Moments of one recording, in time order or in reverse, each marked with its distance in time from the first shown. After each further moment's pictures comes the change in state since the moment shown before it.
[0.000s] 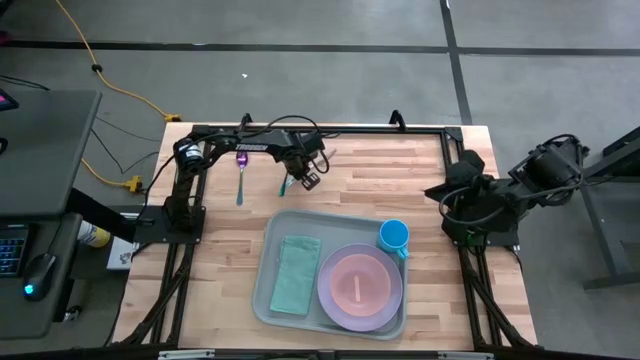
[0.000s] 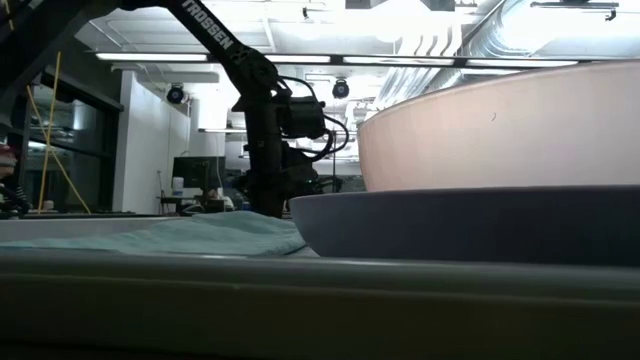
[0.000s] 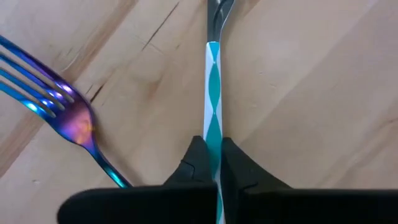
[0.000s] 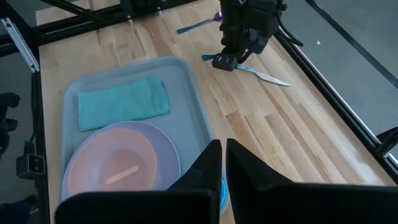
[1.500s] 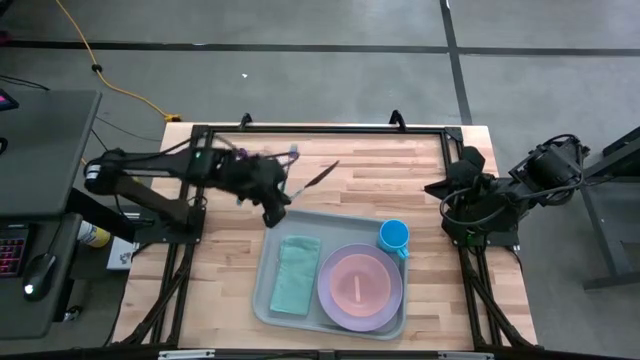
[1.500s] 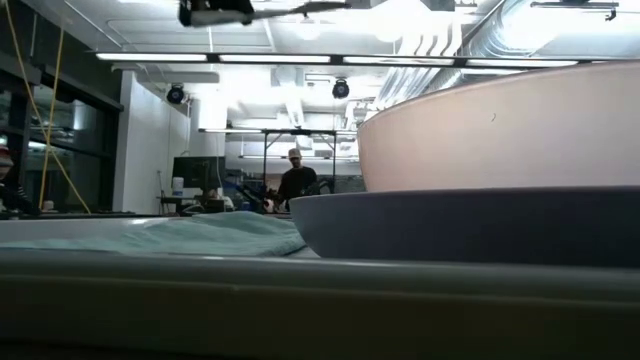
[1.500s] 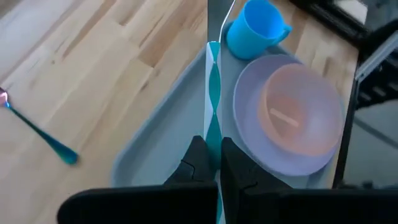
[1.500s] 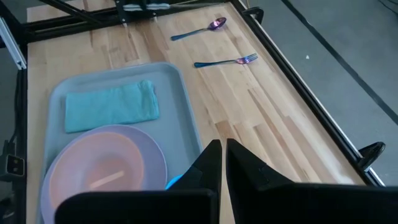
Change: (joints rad) left arm -0.523 -0.732 -0.001 -0.218 -0.061 -0.320; right arm 0.000 -0.002 0.000 0.000 0.045 -0.070
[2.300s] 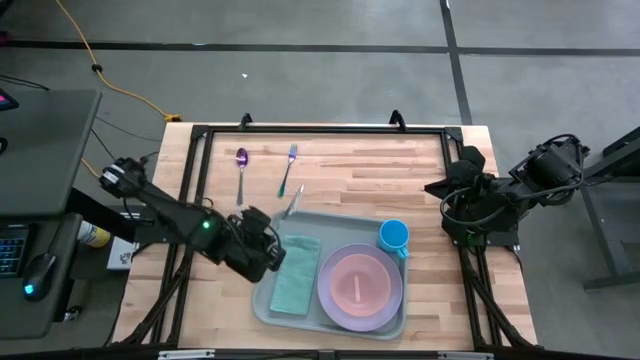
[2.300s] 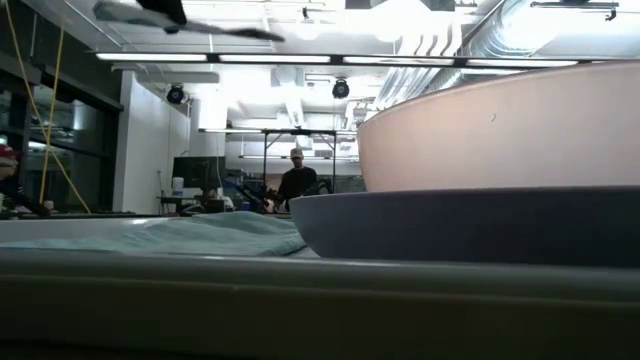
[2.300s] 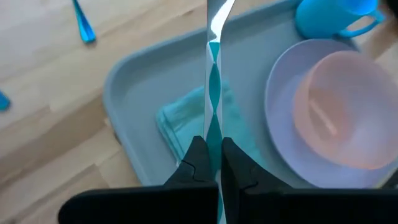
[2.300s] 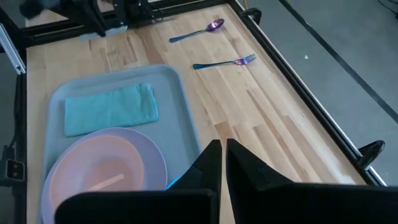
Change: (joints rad) left arm -0.482 0.178 0.000 -0.230 -0.430 -0.918; right arm 0.000 0.000 0.000 0.000 0.009 0.021
